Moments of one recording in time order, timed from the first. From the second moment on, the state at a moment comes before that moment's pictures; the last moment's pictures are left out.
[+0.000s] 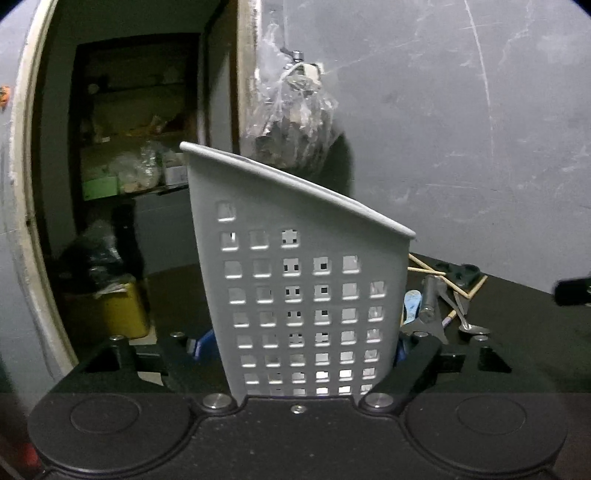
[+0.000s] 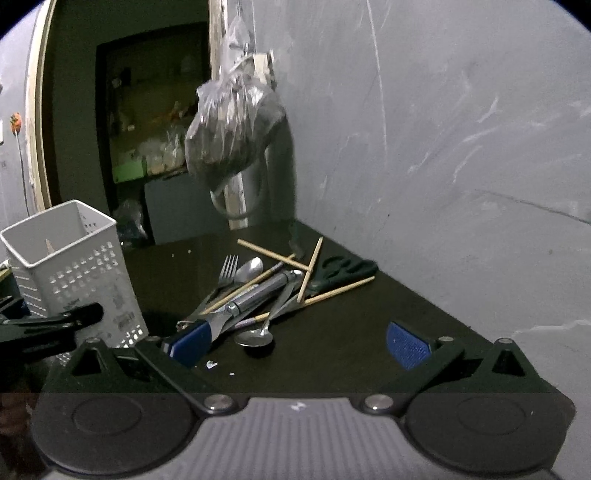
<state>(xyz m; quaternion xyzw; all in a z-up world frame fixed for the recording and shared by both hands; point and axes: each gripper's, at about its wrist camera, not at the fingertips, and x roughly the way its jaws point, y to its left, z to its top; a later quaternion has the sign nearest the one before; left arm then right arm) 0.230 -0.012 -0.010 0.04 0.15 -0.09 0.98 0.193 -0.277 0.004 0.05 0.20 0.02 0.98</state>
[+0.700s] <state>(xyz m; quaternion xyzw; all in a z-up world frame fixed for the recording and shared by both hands) 0.269 0.029 -0.024 -0.01 0.14 -0.32 0.94 0.315 -0.259 -0.030 0.00 0.34 0.14 0.93</state>
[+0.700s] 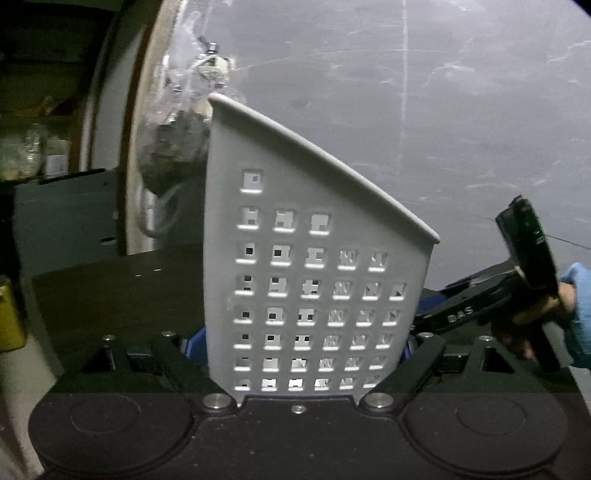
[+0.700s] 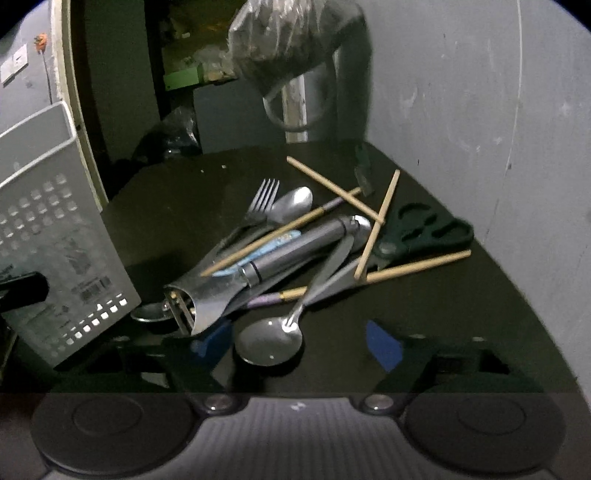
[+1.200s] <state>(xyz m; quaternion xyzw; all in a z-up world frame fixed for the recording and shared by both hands) 0.264 0.032 -0.031 -0.06 0.16 -0.39 0.91 0.253 -0.255 -0.029 -0.04 0.33 0.14 0.93</state>
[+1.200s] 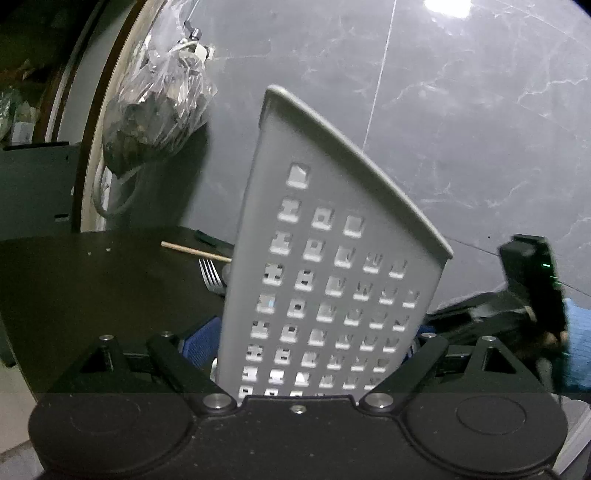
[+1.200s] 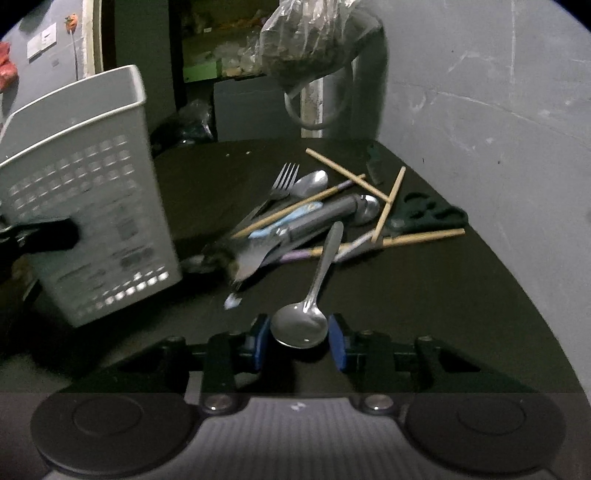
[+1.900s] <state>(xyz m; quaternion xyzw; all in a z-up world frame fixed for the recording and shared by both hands) 0.217 0.003 -0.031 -0.05 0.19 -0.22 0.95 0.180 -0.285 -0.038 0.25 0.27 0.05 0.93</state>
